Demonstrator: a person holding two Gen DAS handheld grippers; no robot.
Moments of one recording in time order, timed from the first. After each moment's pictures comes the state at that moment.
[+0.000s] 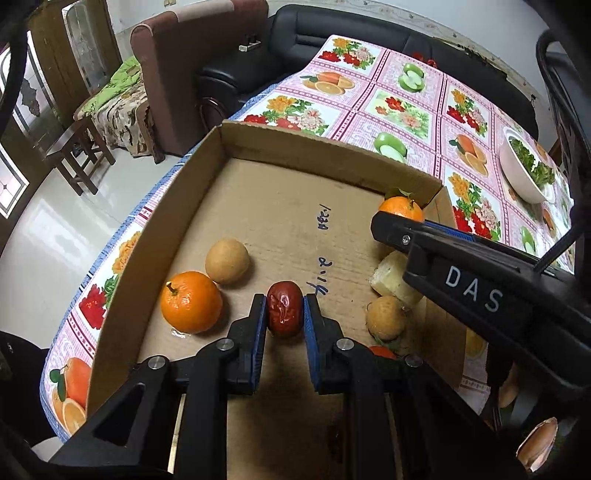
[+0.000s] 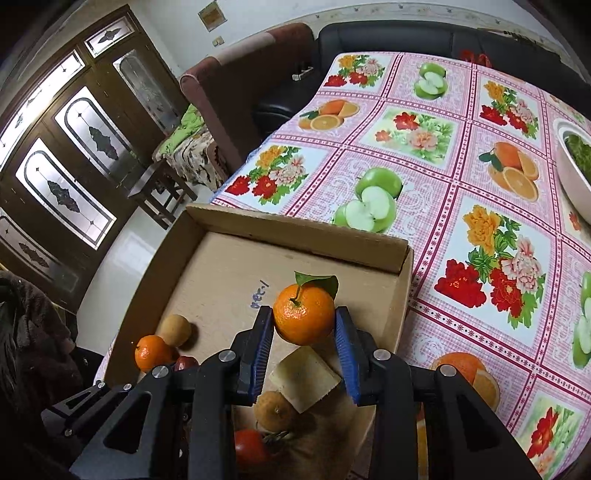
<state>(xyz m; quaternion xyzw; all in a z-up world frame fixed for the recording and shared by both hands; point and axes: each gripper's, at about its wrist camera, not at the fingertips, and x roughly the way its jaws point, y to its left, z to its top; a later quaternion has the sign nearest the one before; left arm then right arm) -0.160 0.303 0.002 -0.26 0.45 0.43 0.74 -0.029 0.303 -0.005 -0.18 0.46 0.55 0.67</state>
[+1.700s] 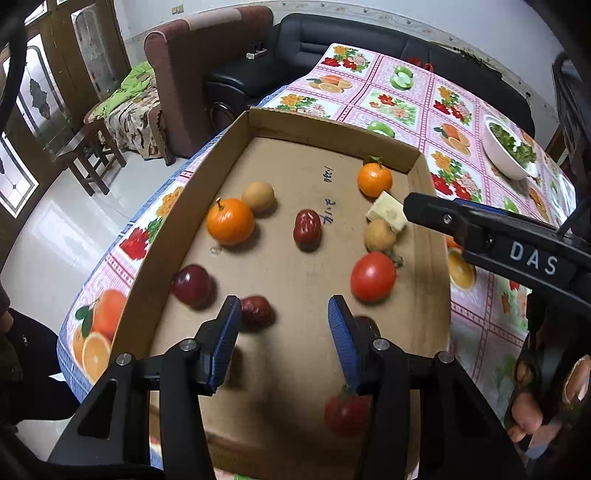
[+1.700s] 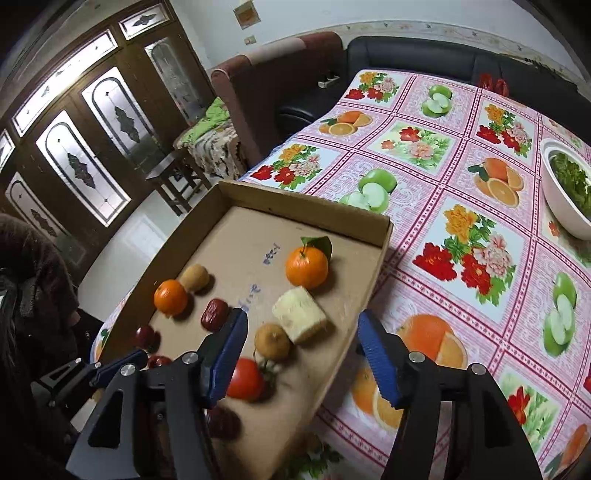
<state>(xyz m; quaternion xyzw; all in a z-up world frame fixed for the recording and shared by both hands) -0.207 0.244 0.020 -0.24 0.43 0.44 0.75 -0.039 0.245 0.017 -0.20 0.42 0.60 0.65</state>
